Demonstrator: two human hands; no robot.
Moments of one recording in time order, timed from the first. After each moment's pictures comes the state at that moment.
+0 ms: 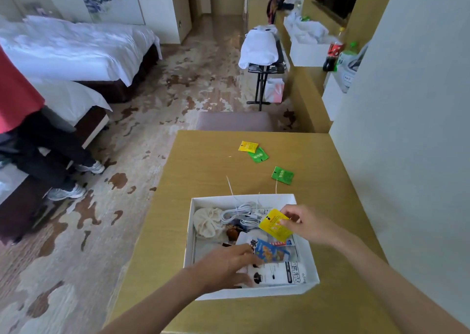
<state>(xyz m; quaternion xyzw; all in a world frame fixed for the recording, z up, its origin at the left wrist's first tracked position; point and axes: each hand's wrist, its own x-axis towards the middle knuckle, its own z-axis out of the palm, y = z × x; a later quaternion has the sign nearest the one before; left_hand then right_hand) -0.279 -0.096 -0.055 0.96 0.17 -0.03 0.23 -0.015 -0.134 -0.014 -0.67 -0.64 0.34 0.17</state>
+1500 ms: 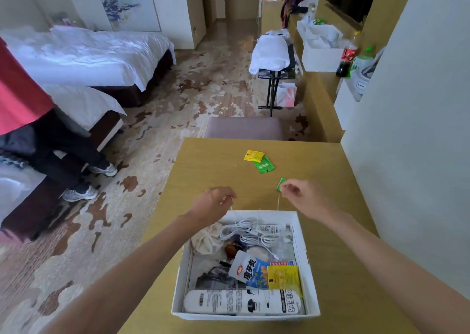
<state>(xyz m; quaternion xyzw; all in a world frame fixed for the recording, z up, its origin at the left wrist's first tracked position) -0.238 0.035 -0.017 0.85 0.44 0.12 0.25 0.027 -0.050 -0.008 -0.69 -0.64 0.22 0.25</state>
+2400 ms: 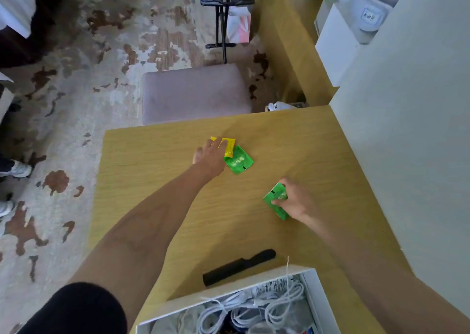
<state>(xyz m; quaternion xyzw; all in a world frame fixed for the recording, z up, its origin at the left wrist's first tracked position) -0.057 0.295 -0.154 0.91 0.39 -0.14 0.11 0.095 0.085 -0.176 -0.86 -0.41 0.29 0.09</state>
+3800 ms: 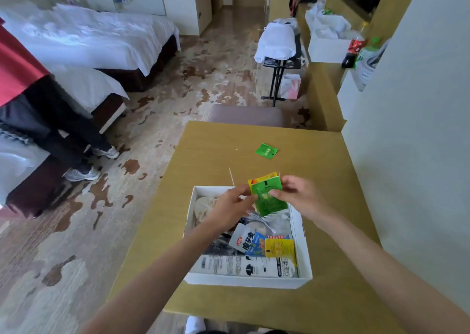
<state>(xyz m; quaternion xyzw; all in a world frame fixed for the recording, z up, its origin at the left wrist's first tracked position) -0.221 -0.059 -0.010 0.67 0.42 0.24 0.55 -0.024 -0.105 0.007 -0.62 -0.52 0.43 0.39</state>
